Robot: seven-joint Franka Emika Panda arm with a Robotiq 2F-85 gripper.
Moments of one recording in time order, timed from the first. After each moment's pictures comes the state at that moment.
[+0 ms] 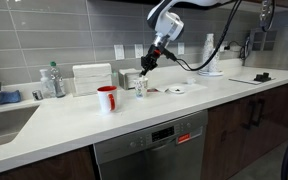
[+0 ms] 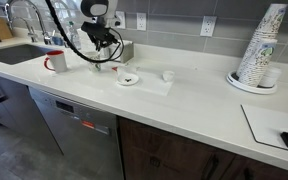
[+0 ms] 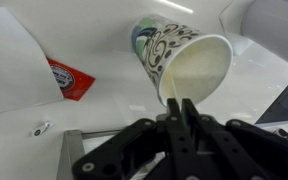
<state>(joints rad) -0.15 0.55 0.19 -1.46 0.49 2.15 -0.58</state>
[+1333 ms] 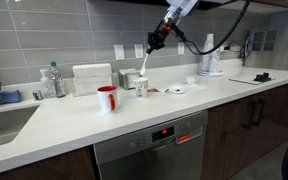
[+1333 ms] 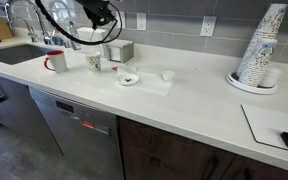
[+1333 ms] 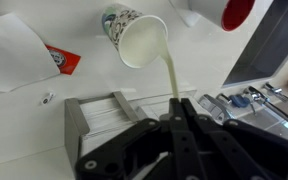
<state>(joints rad) -0.21 0.34 0.16 -1.50 0.62 2.00 -0.51</state>
